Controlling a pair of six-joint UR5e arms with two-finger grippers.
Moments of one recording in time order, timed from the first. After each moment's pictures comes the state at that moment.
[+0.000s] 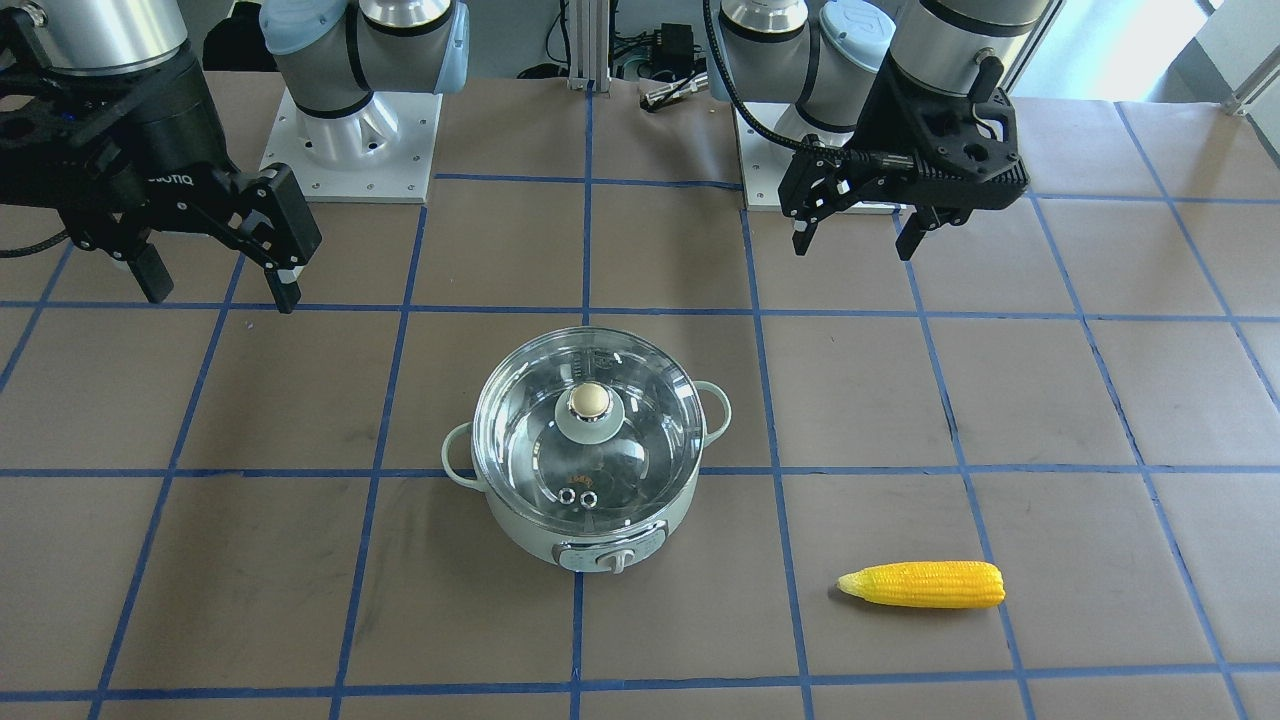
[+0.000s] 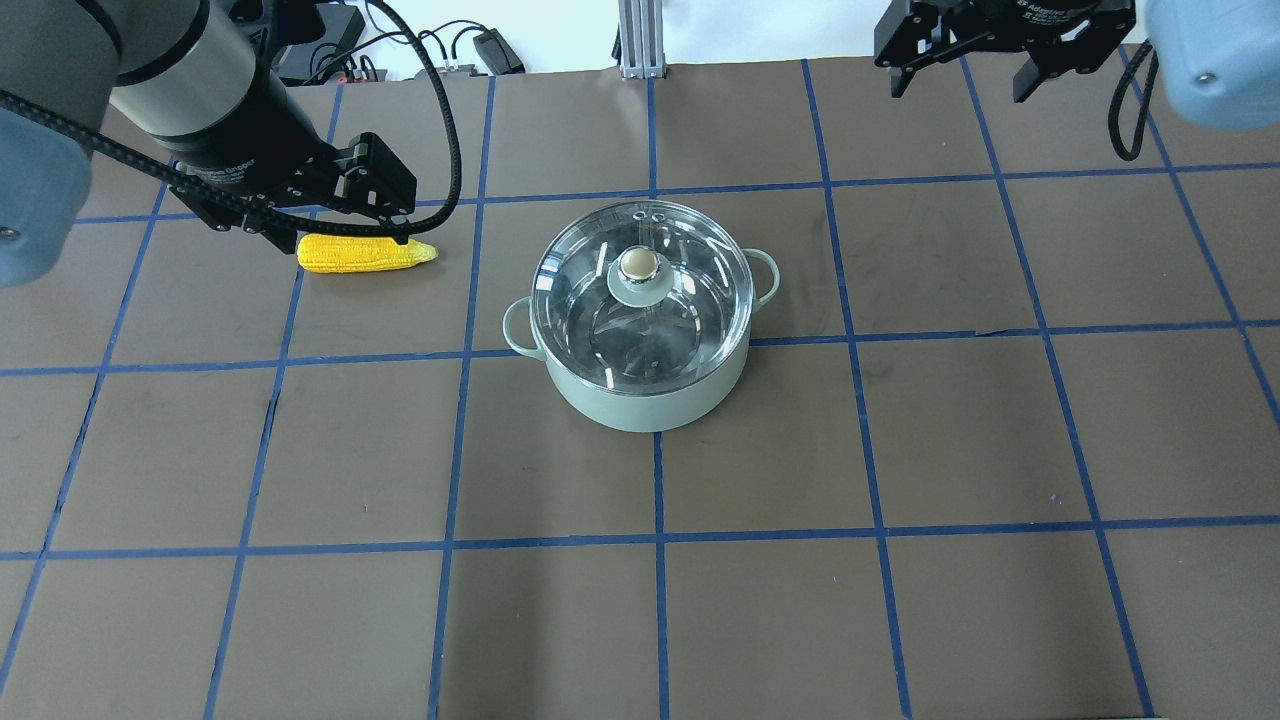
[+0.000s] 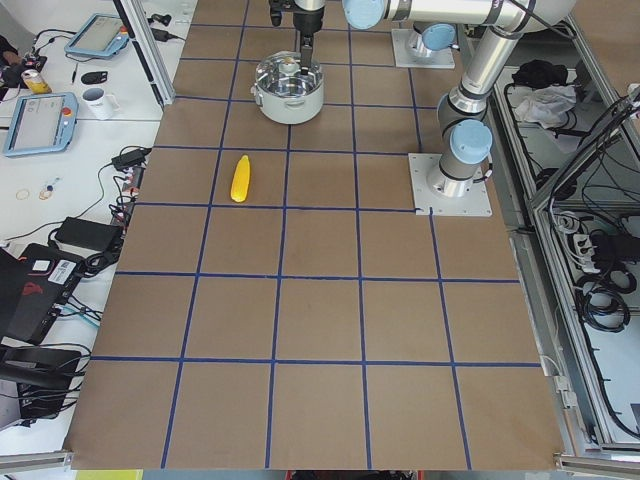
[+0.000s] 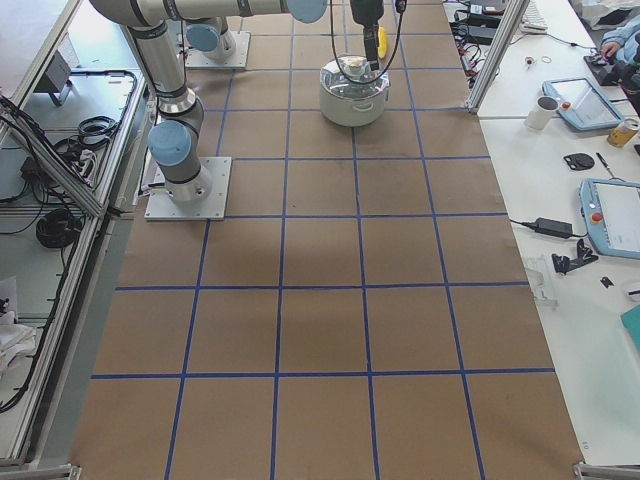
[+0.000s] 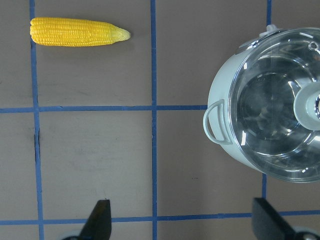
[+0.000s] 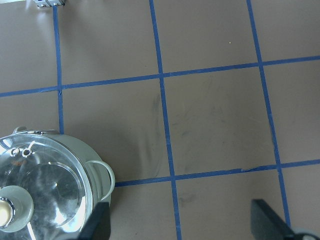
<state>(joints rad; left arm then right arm) -1.57 -1.51 -1.61 -1.51 1.52 -0.01 1.56 -1.55 1.49 -1.79 -1.57 0.10</state>
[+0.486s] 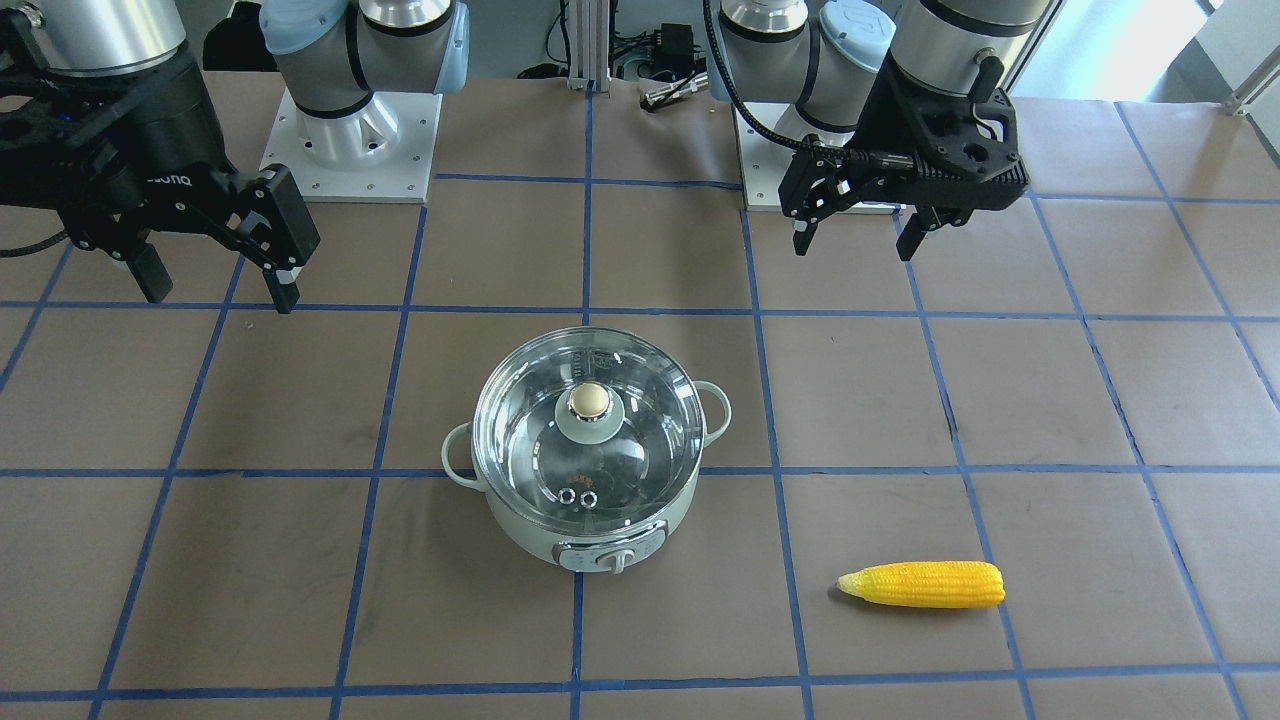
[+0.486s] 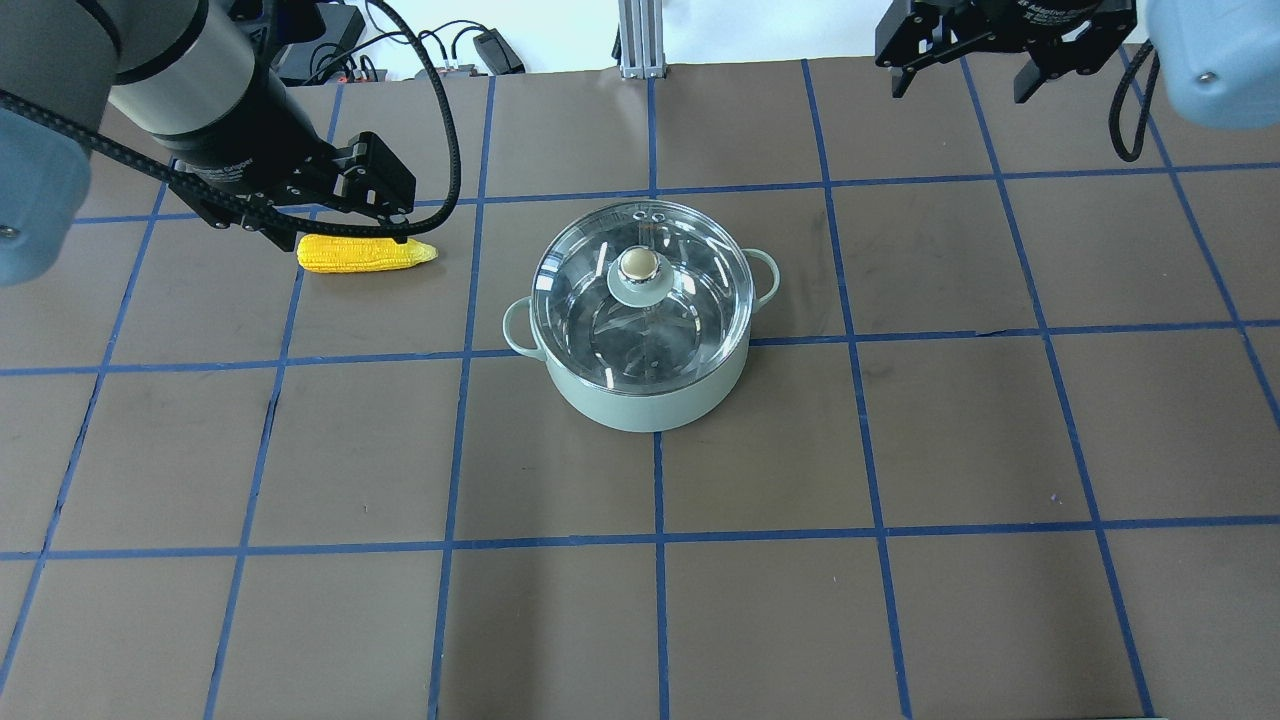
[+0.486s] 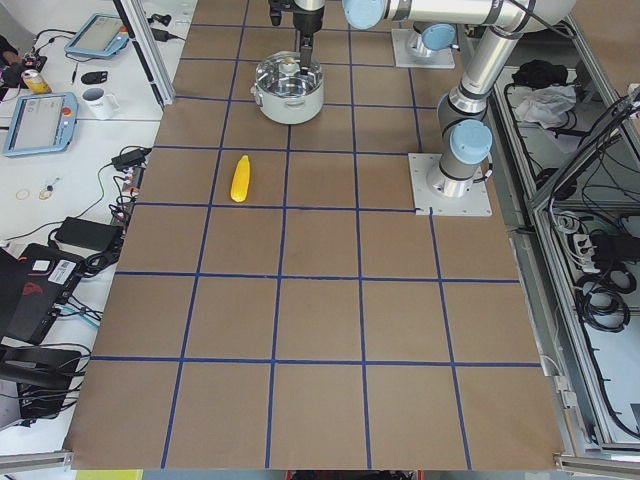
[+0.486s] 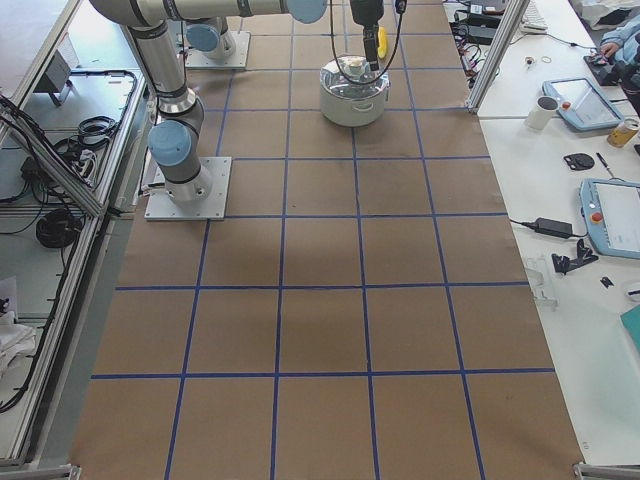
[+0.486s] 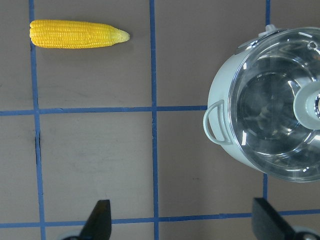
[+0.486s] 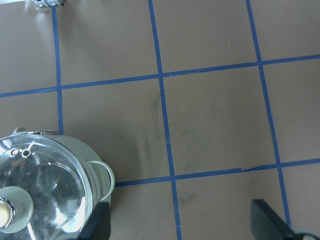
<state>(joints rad) -1.57 -1.51 -1.61 -1.51 1.52 0.00 1.56 -1.55 1.49 -1.79 -1.57 0.10</state>
